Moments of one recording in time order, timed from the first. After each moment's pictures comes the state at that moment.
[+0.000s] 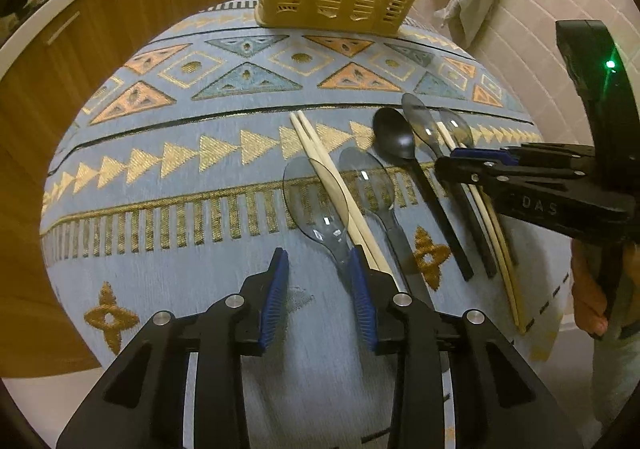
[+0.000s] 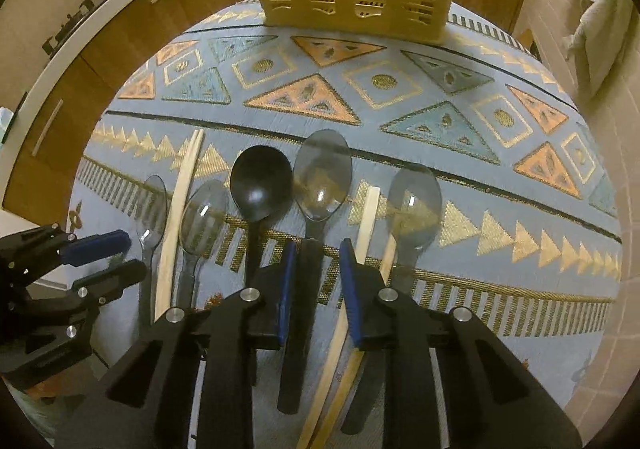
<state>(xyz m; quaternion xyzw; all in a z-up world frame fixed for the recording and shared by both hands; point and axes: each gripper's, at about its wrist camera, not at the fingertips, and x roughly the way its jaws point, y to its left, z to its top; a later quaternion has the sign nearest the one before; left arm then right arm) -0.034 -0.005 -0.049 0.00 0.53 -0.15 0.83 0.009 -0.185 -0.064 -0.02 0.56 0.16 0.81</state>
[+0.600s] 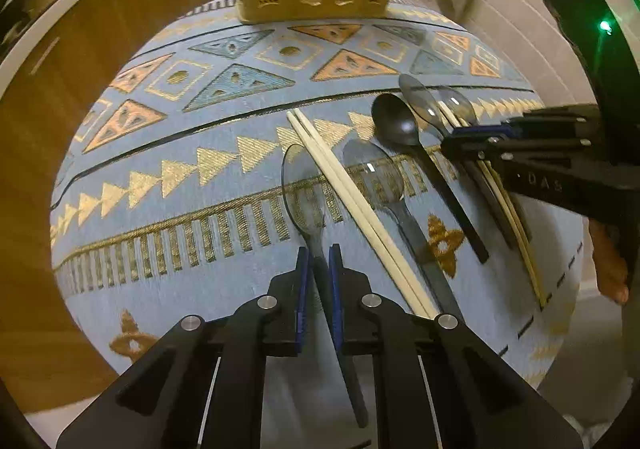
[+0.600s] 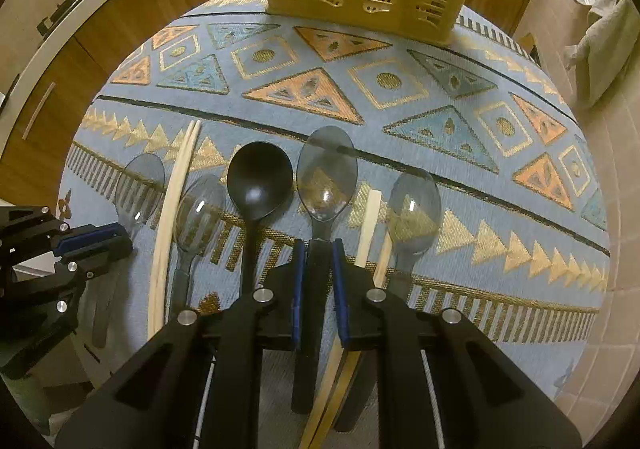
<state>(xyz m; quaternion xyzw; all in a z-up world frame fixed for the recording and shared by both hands) -0.028 -0.006 -0.047 0.06 0.55 -0.18 0.81 0.016 -0.175 -0.065 -0.06 0.58 0.15 0.80</state>
